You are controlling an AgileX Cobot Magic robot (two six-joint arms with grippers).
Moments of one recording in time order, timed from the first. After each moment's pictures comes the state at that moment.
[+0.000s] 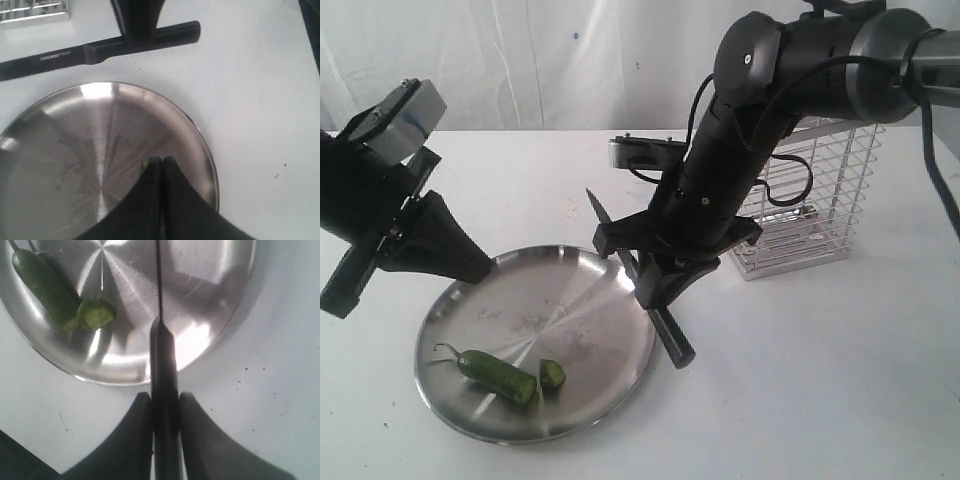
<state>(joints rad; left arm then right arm) -0.01 1.52 -1.05 -0.89 1.23 1.83 0.53 1.88 -1.46 0.40 1.13 -0.13</state>
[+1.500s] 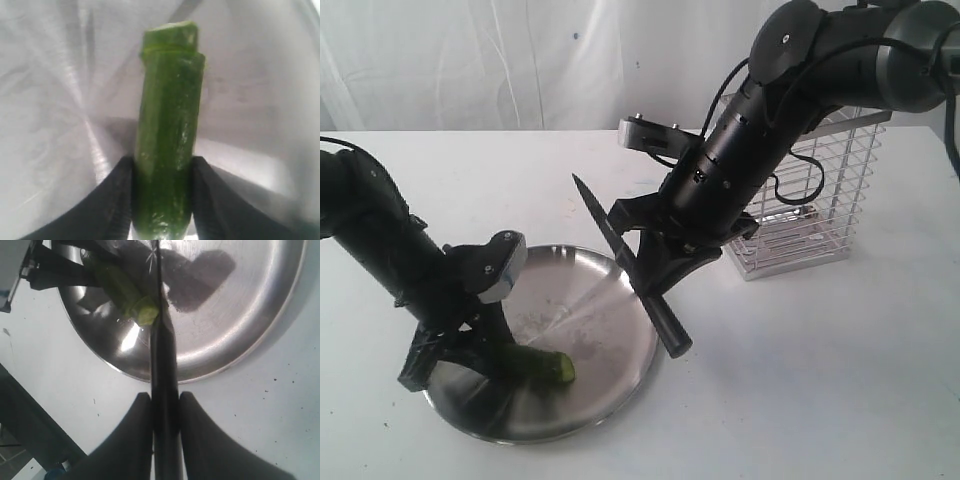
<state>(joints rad) -0.14 1.90 -1.05 -0.67 0.85 1.94 0.45 1.88 -1.46 0.59 1.19 -0.34</state>
